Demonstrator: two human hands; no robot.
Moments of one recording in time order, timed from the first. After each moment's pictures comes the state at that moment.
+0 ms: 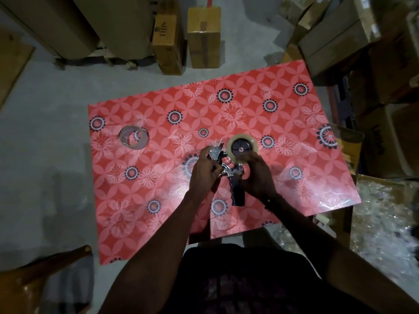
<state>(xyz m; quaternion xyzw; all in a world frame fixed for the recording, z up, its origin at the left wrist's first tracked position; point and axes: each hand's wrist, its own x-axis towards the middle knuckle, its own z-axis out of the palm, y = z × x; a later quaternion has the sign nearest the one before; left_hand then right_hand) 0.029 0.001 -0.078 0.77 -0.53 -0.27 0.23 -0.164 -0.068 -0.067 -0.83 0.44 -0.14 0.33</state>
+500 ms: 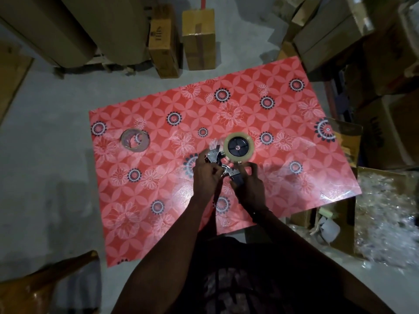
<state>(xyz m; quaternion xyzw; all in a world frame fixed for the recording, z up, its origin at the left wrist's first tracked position) 0.019 0.017 -0.083 0.78 -0.51 -0.25 0.27 -0.153 -0.007 -0.093 -0.79 0.54 -0.12 0.27</state>
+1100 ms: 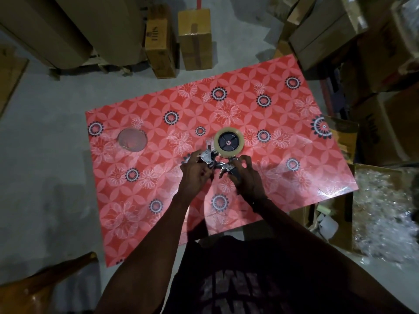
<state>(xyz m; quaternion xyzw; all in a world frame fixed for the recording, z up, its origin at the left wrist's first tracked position) 0.062 0.030 -0.101 0.75 -0.55 -0.30 0.21 -0.156 -0.029 -0.109 -0.82 0.46 -0.14 0.30</state>
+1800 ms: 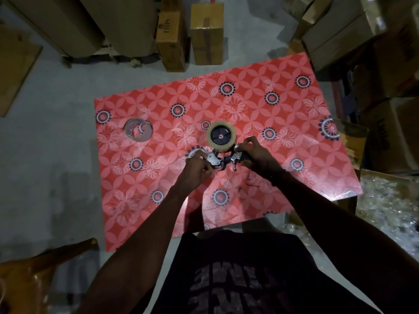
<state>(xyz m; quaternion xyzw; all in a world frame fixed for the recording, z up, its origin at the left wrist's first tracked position) 0.063 0.039 -0.071 0.71 -0.61 -0.29 0.19 -0.172 -0.108 -0.084 -0.88 0.32 -0.05 0.35</state>
